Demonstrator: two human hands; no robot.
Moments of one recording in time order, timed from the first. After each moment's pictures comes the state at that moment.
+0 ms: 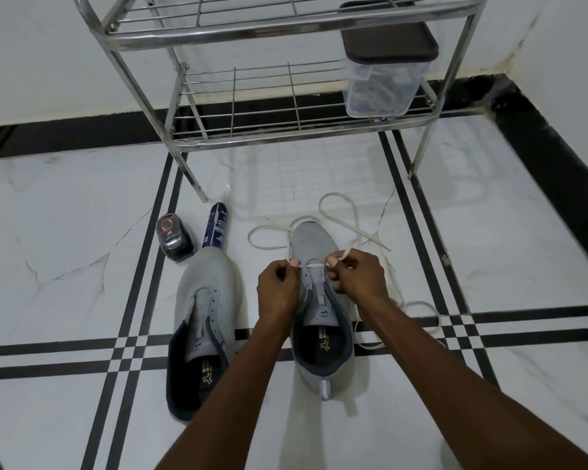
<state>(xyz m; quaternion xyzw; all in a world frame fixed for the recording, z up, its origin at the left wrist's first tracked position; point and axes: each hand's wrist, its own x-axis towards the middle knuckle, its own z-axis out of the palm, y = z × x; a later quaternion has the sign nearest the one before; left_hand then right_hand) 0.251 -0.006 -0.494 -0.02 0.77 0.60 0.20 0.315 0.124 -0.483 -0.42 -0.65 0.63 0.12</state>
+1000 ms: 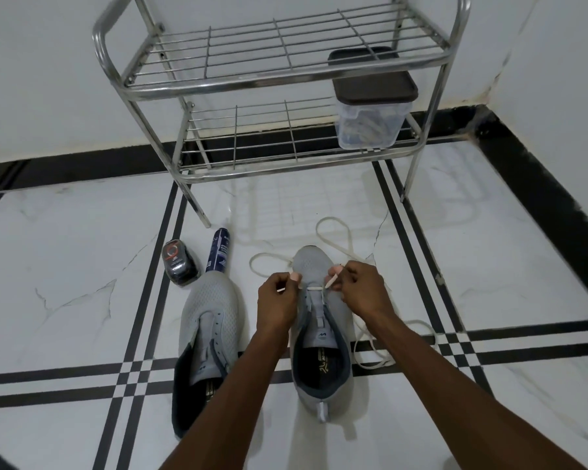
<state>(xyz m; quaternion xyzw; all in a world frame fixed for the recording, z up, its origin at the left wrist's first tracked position) 0.243 -0.004 -0.469 0.00 0.77 0.61 0.22 0.316 0.134 -0.454 -0.39 -0.70 0.59 0.10</state>
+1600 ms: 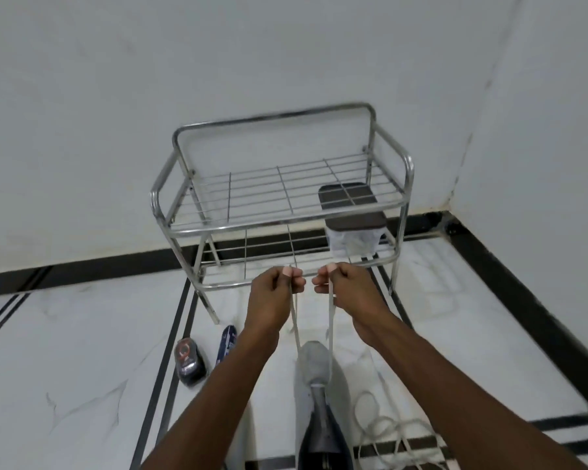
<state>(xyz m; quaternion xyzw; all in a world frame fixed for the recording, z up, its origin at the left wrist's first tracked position) 0.179 0.037 -0.267 0.14 0.73 0.65 0.17 0.259 0.163 -0.261 -0.30 -0.65 0.68 0.17</state>
